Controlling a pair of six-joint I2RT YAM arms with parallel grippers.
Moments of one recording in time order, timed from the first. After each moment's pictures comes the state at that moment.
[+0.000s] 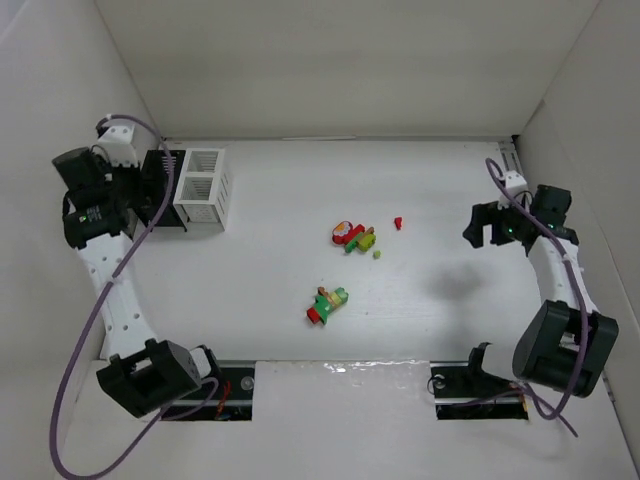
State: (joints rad) left arm 0.50 1.19 1.34 -0.65 0.40 0.31; right arm -0.41 1.30 0.92 -0.45 -0.55 -0.42
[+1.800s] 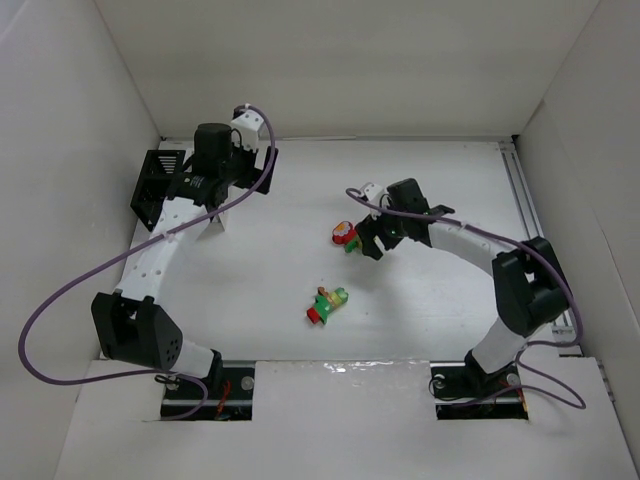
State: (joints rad) left arm -0.24 1.43 1.39 -0.47 0.06 0.16; right arm 0.47 1.66 1.08 -0.31 -0.29 -0.25
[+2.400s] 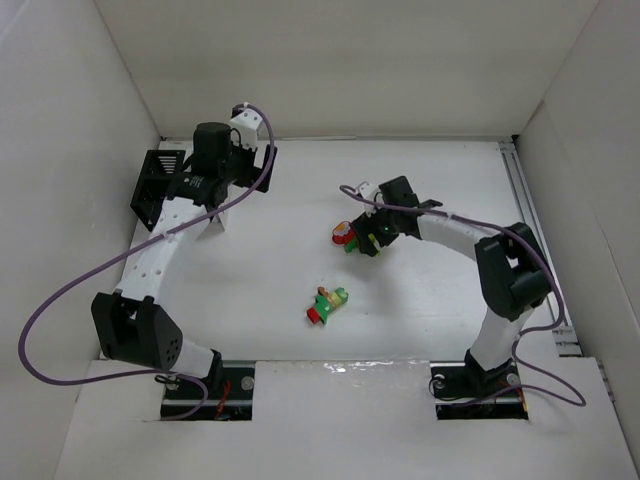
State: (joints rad) left arm -0.24 1.43 1.39 -0.45 0.05 0.16; right arm 0.47 1.80 1.16 -0.31 -0.24 -0.22
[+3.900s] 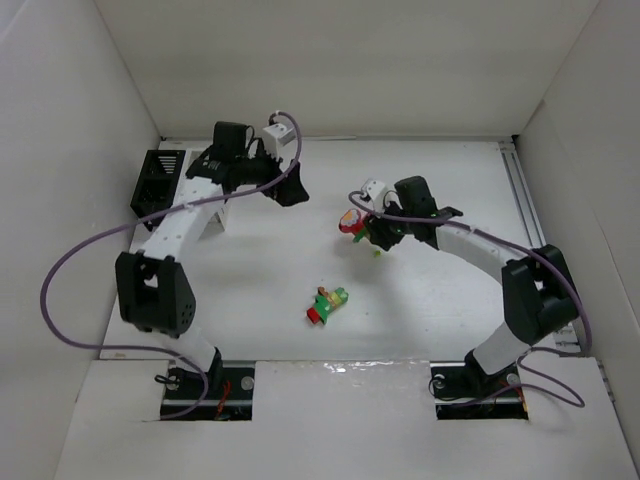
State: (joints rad) left arm -0.23 1.60 1.44 -0.52 0.68 0.20; right arm 0.45 1.62 1.06 -0.26 -0.28 -0.39
